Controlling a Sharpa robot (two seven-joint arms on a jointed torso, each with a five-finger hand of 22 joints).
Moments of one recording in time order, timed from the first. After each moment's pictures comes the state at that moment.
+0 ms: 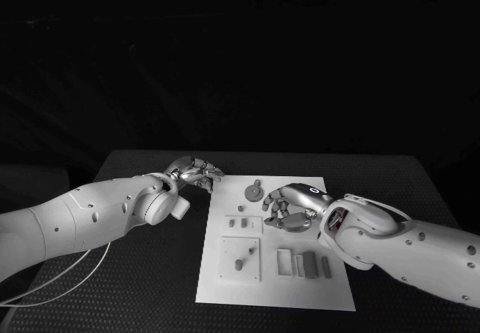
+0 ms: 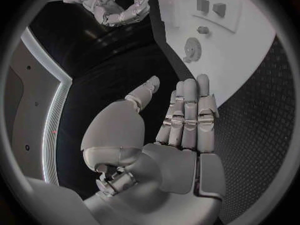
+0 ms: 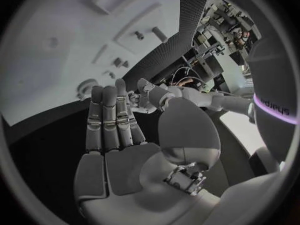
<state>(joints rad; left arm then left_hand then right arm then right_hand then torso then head) 1.20 -0.76 -0.12 1.21 -0.36 -0.25 0.18 1.03 -0.09 0.48 -0.25 0.05 0.84 0.19 0.25 0.56 1.17 0.11 0.07 0.38 1.04 0.00 0.92 0.59 0.03 1.17 -0.10 0.12 1.22 1.18 -0.73 -0.13 1.56 -1.43 -0.35 -0.03 1.06 -0.14 0.65 -0.16 0.08 0.86 0.17 0.30 0.49 1.23 0.07 0.24 0.50 1.03 -0.03 1.02 0.77 0.28 0.89 0.13 0.64 1.31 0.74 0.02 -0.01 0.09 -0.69</state>
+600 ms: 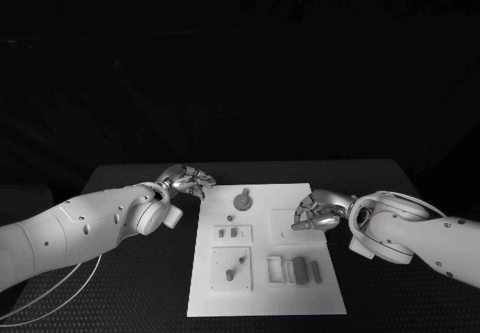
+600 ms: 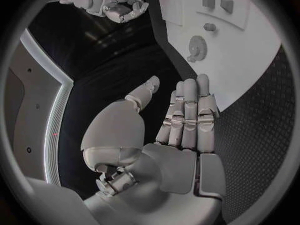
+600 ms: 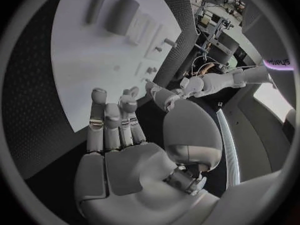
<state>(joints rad) 1.20 -0.74 -0.12 1.18 -0.36 -0.25 0.19 1.03 -0.08 0.48 -0.25 0.05 0.84 0.19 0.25 0.56 1.17 0.11 0.07 0.38 1.04 0.00 0.92 0.59 0.03 1.17 -0.10 0.12 1.22 1.23 -0.89 -0.13 1.59 -1.16 -0.09 -0.22 0.94 -0.18 0.63 -0.05 0.08 0.92 0.12 0.36 0.59 1.12 0.04 1.05 1.25 1.11 -0.07 1.53 0.88 0.25 1.05 0.03 0.87 1.31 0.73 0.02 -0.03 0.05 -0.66</state>
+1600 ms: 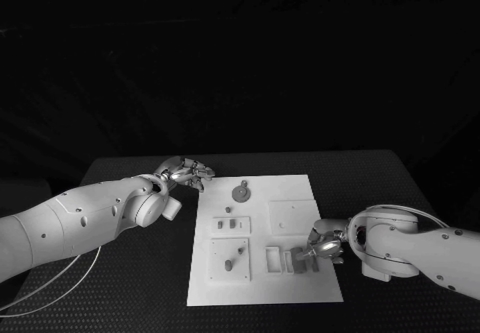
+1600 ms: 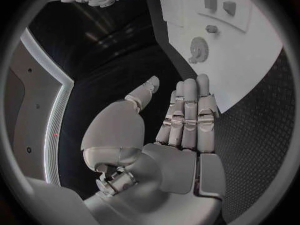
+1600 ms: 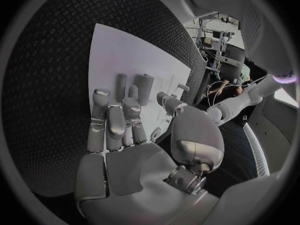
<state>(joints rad) 1.20 -0.75 -0.12 1.19 -0.36 -0.25 0.19 1.02 -0.08 0.48 -0.24 0.05 0.84 0.19 0.25 0.56 1.17 0.11 0.07 0.38 1.04 0.00 0.91 0.60 0.03 1.17 -0.10 0.12 1.22 1.19 -0.91 -0.18 1.66 -1.16 0.13 -0.46 0.74 -0.22 0.66 0.06 0.08 1.00 0.07 0.39 0.67 1.14 -0.03 1.15 1.21 1.23 -0.12 1.56 0.98 0.25 1.12 -0.02 0.88 1.31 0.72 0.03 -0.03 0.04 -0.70</state>
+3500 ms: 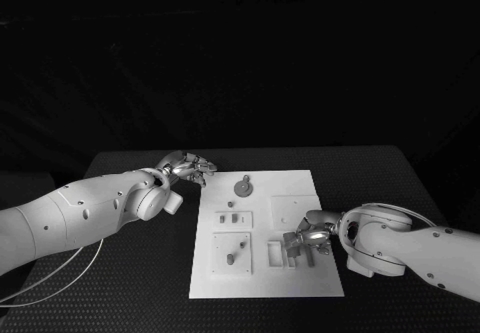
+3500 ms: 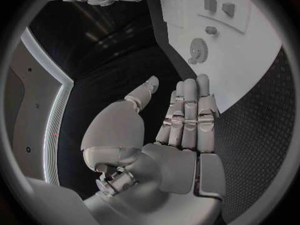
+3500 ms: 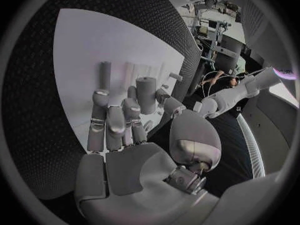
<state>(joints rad) 1.20 -0.75 -0.12 1.19 -0.36 -0.24 0.18 1.01 -0.08 0.48 -0.24 0.05 0.84 0.19 0.25 0.56 1.17 0.11 0.07 0.39 1.04 0.00 0.91 0.60 0.03 1.17 -0.10 0.11 1.22 1.16 -0.87 -0.15 1.67 -1.13 -0.01 -0.45 0.68 -0.06 0.66 -0.18 0.07 1.01 0.08 0.32 0.66 1.12 -0.02 1.19 1.15 1.23 -0.12 1.56 0.94 0.25 1.11 -0.02 0.89 1.31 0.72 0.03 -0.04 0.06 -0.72</state>
